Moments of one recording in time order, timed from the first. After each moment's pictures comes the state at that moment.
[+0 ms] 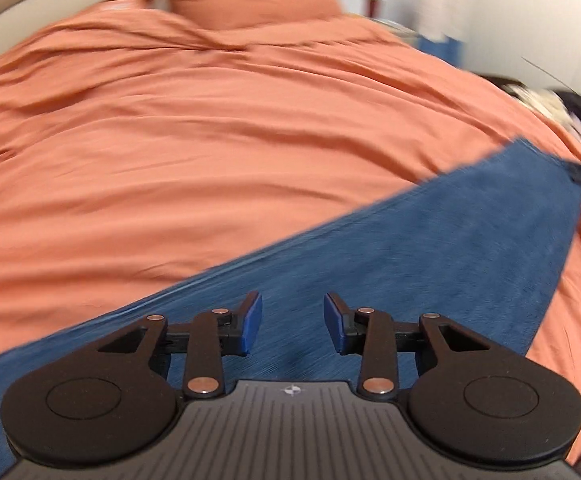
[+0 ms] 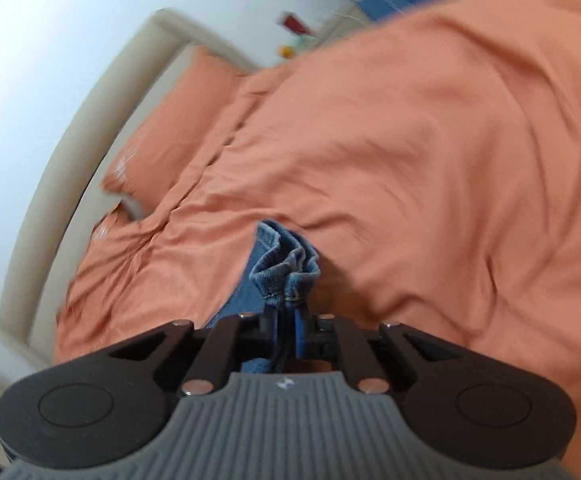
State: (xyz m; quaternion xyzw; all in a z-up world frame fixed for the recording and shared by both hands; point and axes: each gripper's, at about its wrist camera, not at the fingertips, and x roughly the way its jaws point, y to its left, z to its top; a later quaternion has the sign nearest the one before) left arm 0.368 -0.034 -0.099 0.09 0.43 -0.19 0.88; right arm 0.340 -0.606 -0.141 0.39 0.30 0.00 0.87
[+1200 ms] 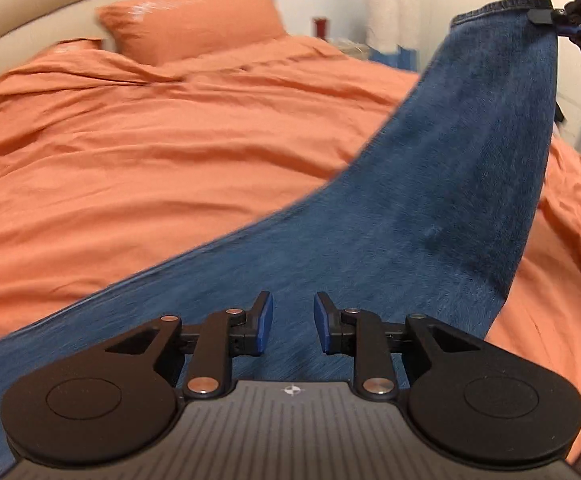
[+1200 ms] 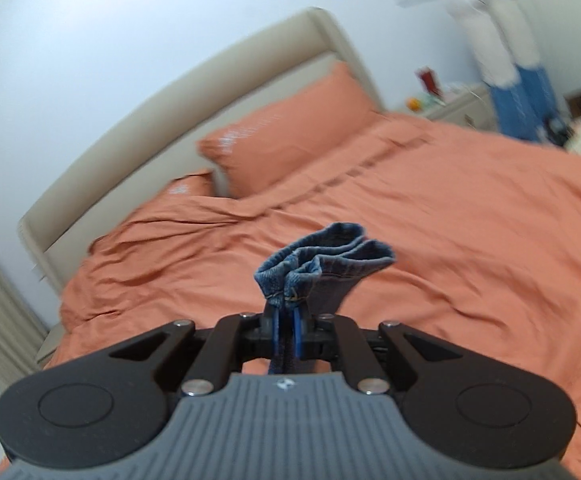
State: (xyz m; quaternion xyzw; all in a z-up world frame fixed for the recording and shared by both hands) left arm 0.311 -0.078 -0.113 0.10 0.37 -0.21 0.90; right arm 0.347 -0.480 0.028 0.22 0.26 0.10 0.94
